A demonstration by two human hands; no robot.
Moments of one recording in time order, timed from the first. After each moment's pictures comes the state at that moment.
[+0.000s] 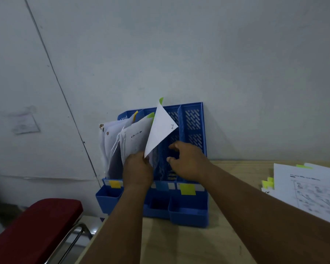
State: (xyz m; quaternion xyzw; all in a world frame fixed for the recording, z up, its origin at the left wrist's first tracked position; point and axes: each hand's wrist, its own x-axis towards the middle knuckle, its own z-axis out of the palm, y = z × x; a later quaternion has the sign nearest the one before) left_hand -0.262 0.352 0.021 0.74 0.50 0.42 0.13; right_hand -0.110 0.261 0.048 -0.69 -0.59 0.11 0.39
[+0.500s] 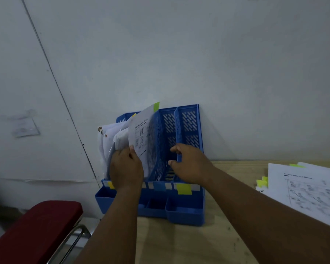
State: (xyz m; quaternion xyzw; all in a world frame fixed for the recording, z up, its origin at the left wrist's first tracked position) left_hand -0.270 0.340 0.038 0.66 0.51 0.56 0.03; right_hand -0.104 0.240 0.047 -0.69 -0.59 0.10 0.40
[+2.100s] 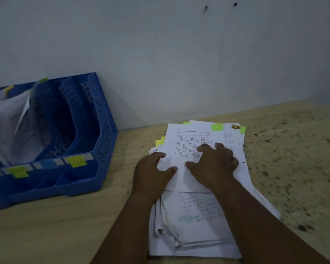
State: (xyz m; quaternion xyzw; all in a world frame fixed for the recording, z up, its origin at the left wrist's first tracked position) left_hand -0.084 0.108 -0.069 0.83 0.31 0.29 0.35; right_hand 0.038 -0.016 -0.049 -0.94 -0.22 0.01 0.24
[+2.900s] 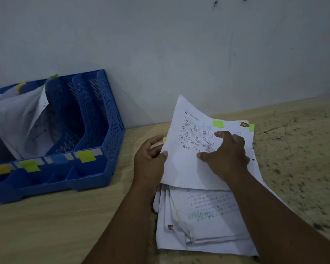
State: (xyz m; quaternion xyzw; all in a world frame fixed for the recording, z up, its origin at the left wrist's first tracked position) left_hand -0.090 0.112 -0.047 0.63 0.27 0.36 0.63; right_hand 0.050 -0.019 -0.046 -0.89 -0.17 0.03 0.42
